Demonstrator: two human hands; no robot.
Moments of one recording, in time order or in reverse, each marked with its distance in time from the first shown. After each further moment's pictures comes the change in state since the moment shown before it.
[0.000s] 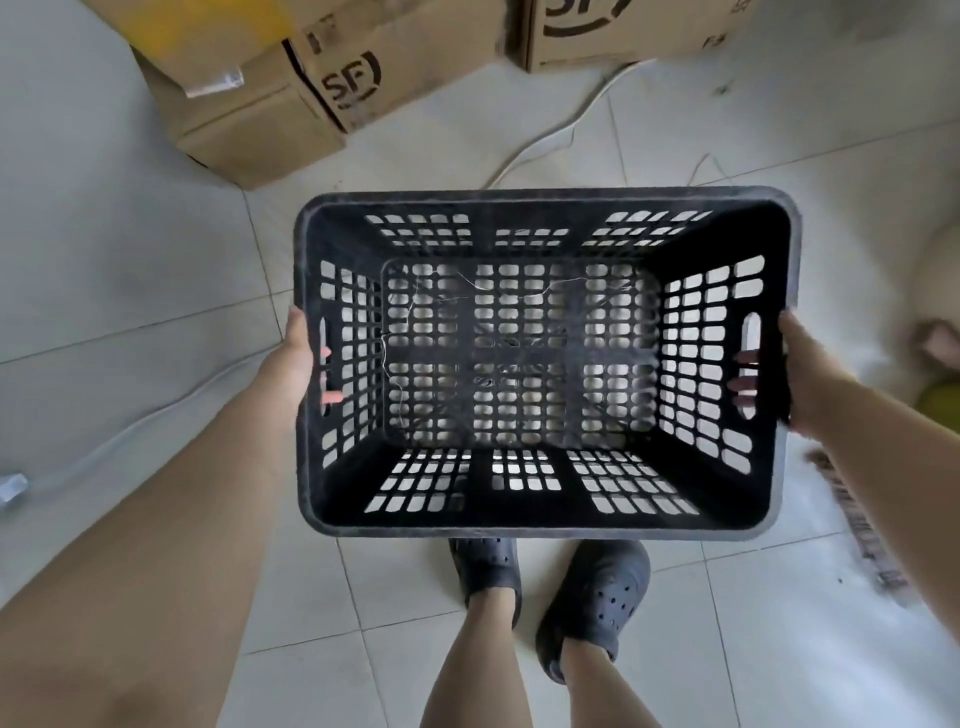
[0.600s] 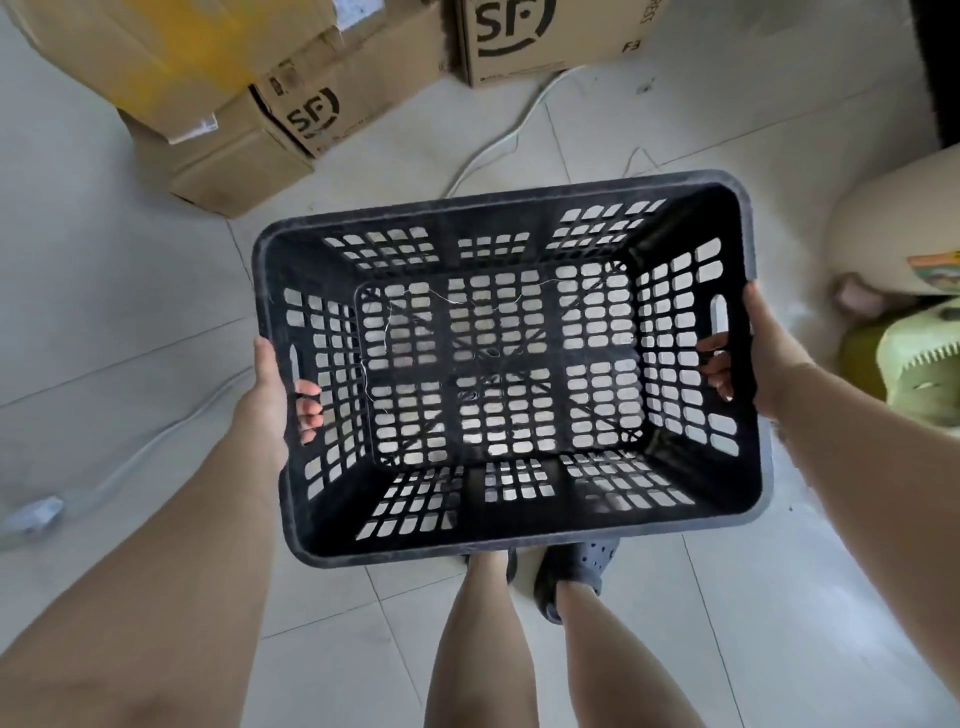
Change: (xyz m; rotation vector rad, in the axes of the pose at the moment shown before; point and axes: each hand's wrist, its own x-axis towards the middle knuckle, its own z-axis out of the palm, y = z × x) left_hand -0.078 -0.019 -0.023 -0.086 0.028 0.035; right_hand -0.067 0.001 -0.037 0.133 -0.027 0.040
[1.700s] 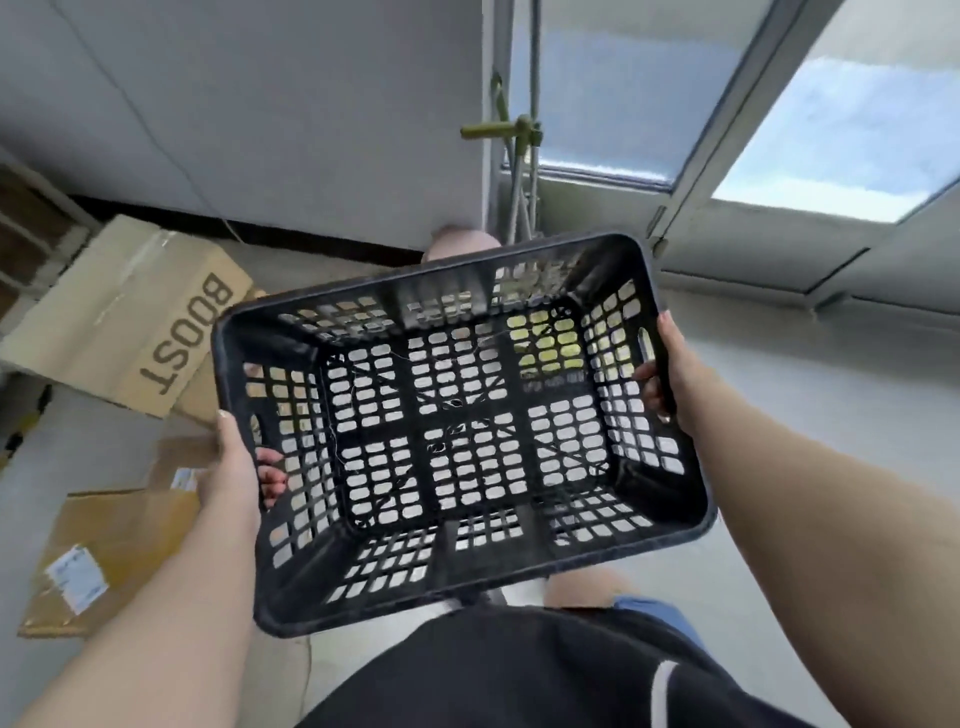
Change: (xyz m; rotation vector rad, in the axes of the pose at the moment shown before) left_hand -0.485 0.114 -0.041 0.498 -0.324 0.727; right_hand -0.519 0.194 -0.209 0.920 0.543 -0.100
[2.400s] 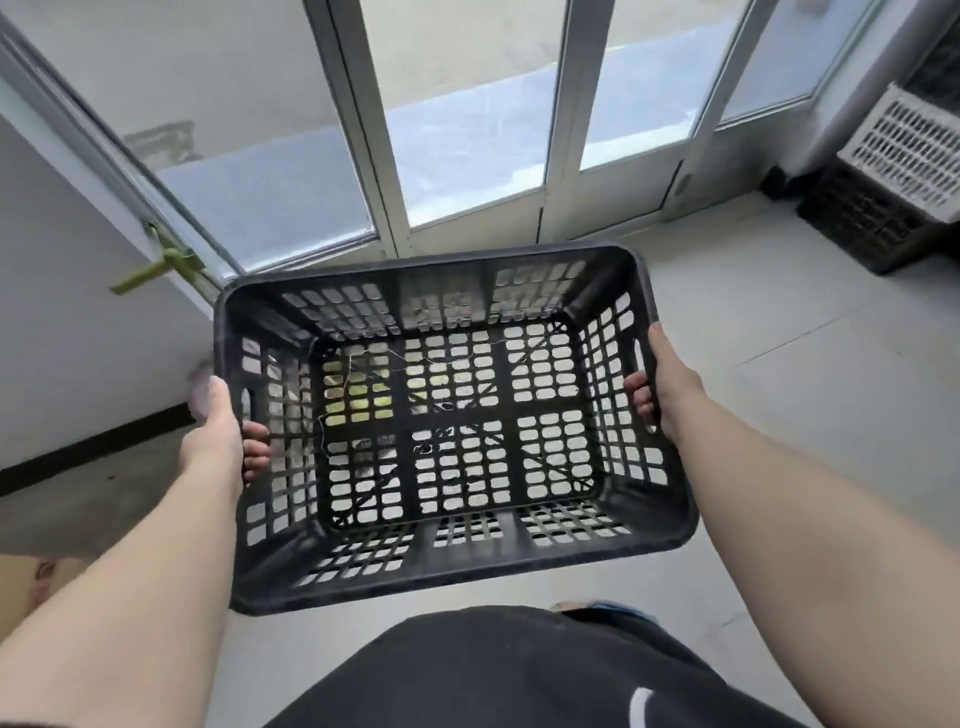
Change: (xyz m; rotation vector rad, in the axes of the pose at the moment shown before) left_hand -0.215 0.043 0.243 0.363 -0.404 0.356; right_hand -0.076 0.143 -0.291 0.527 0.493 0.129
